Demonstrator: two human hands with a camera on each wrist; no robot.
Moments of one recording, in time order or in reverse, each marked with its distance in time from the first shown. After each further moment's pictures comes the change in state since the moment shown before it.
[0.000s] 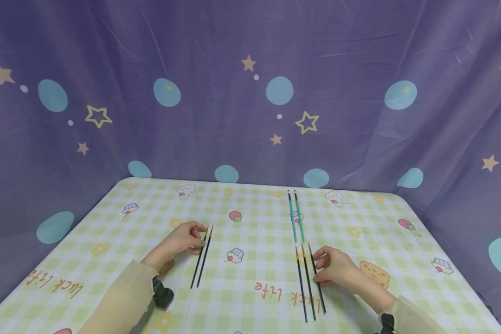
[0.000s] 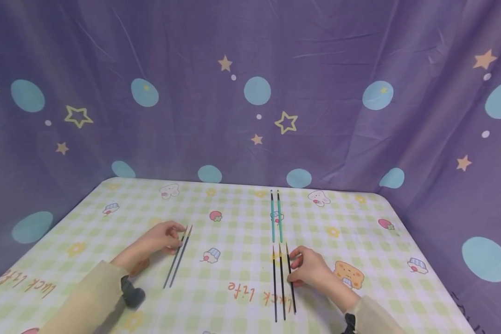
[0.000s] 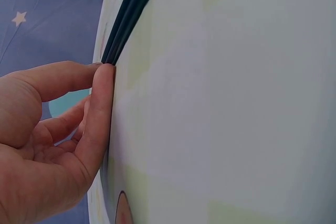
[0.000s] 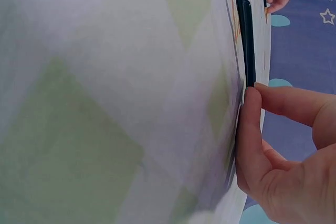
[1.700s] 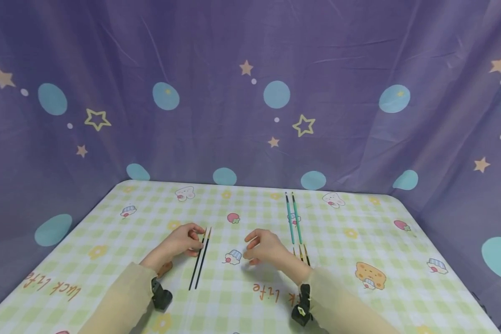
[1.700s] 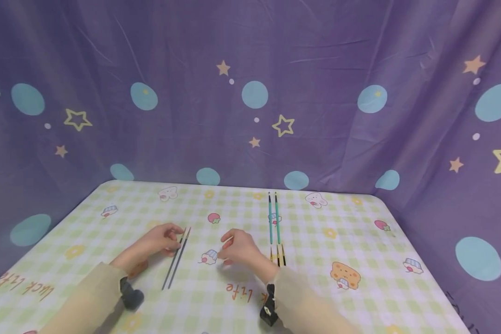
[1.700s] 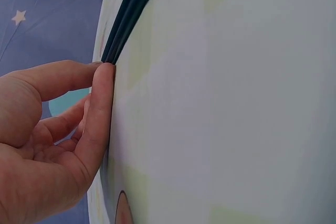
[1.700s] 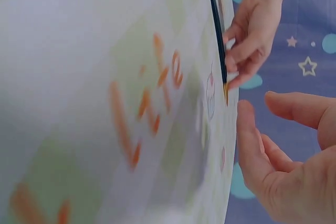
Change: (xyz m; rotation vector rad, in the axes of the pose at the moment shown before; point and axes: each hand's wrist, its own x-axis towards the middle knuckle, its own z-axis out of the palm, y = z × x) left_hand 0.000 -0.001 0.000 -0.012 0.000 0.011; right_hand 0.034 -0.090 0.101 0.088 -0.187 -0.214
